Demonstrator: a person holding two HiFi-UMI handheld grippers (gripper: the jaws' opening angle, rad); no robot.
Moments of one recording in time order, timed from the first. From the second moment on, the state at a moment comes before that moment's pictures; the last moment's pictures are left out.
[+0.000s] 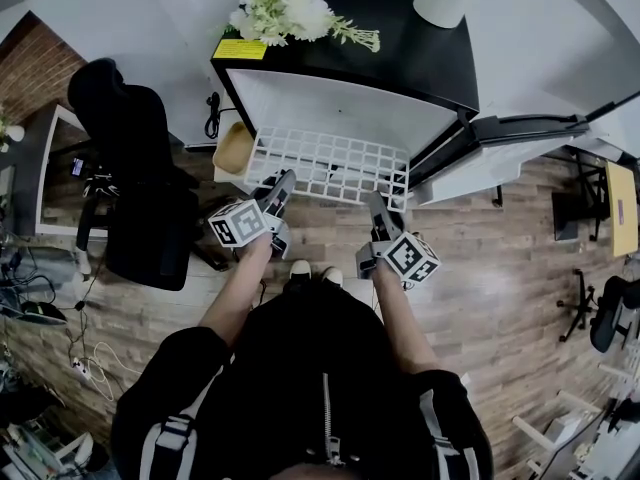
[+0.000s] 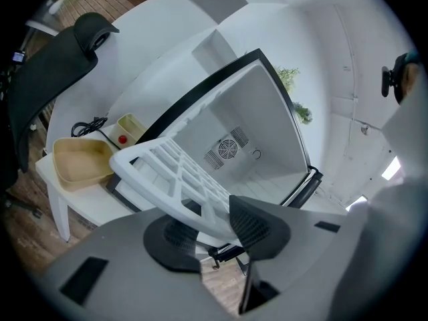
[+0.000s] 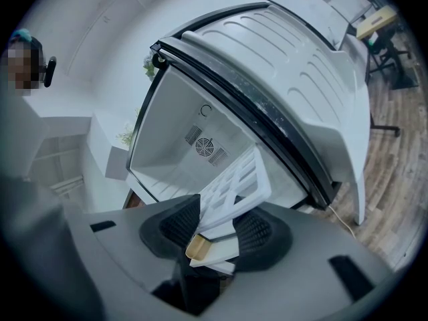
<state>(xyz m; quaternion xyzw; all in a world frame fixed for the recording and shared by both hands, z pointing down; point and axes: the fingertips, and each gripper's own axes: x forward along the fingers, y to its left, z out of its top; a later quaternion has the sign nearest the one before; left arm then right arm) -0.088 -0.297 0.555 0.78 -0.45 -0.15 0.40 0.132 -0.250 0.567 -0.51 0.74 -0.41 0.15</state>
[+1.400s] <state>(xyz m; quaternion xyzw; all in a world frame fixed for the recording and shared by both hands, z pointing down) -0.088 -0.319 0.556 0.78 -0.45 -0.16 0.40 0.137 -0.272 0.561 -0.52 0.74 -0.41 0.15</state>
